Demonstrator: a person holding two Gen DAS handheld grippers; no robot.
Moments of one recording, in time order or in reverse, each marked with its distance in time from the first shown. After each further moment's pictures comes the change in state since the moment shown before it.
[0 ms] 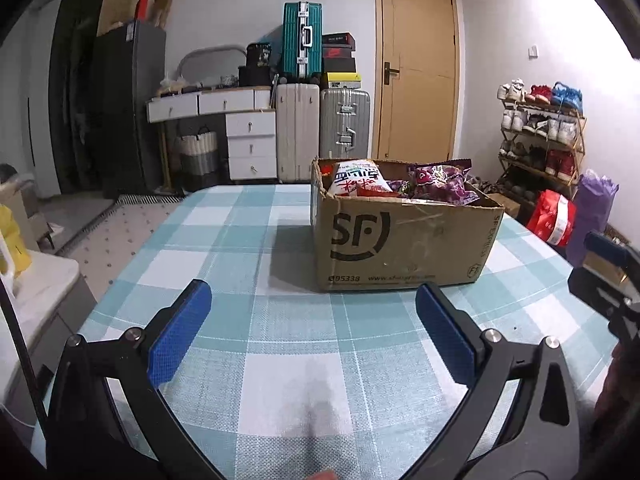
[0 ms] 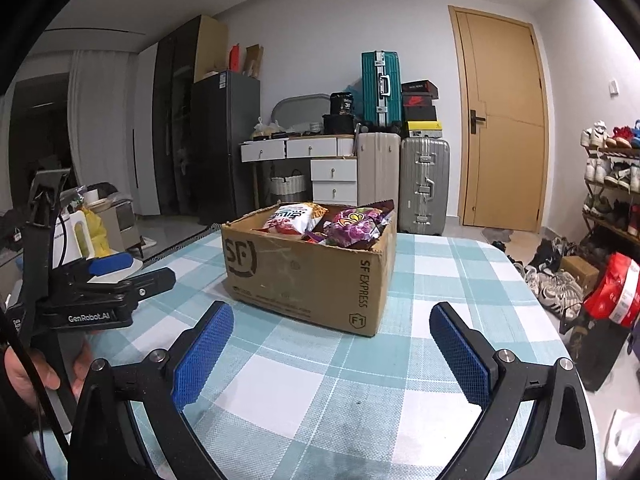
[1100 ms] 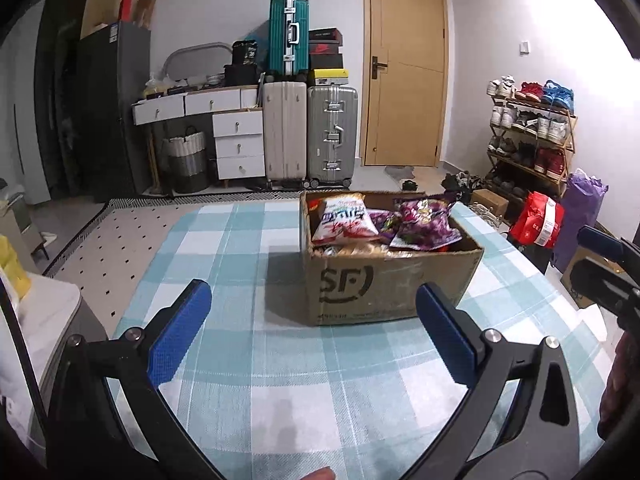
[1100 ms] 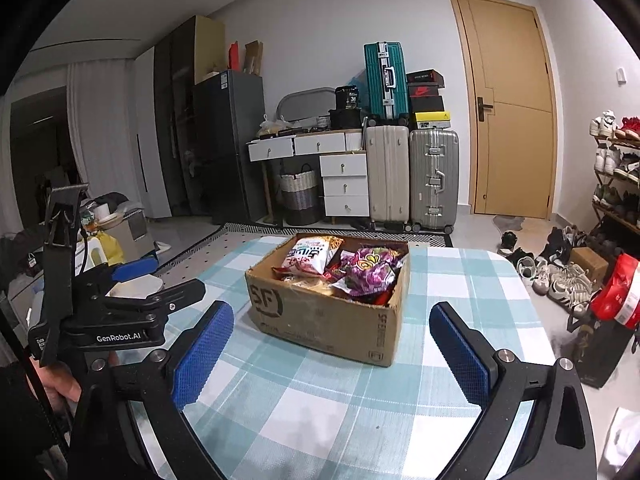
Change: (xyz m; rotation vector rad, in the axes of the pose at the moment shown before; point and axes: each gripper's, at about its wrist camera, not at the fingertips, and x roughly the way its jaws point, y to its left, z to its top) left arm -0.029 0.001 0.068 0.005 0.055 -0.060; right arm -0.028 0.006 0.076 0.055 0.060 0.055
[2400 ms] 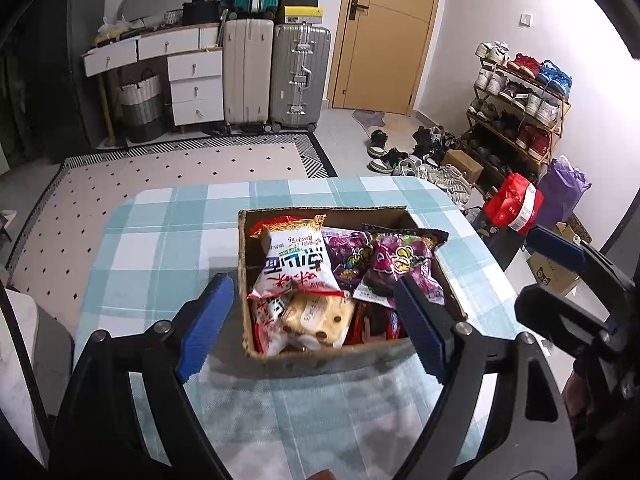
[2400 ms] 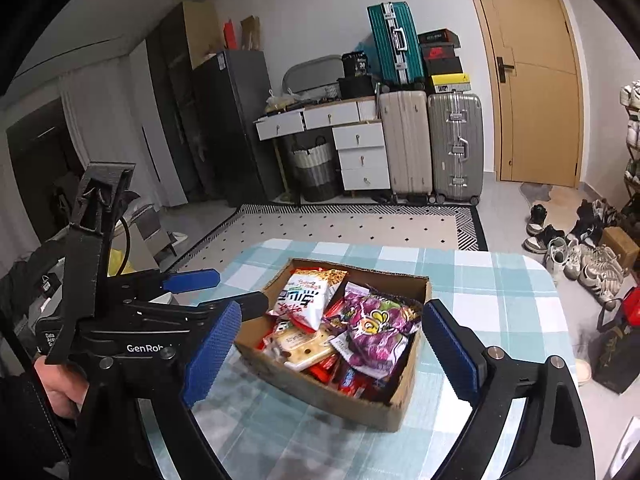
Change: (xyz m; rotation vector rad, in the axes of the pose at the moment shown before) left arm 0.121 -0.026 0.109 -0.017 0.260 -0.135; right arm 0.106 -0.043 0.083 0.063 0.136 0.107
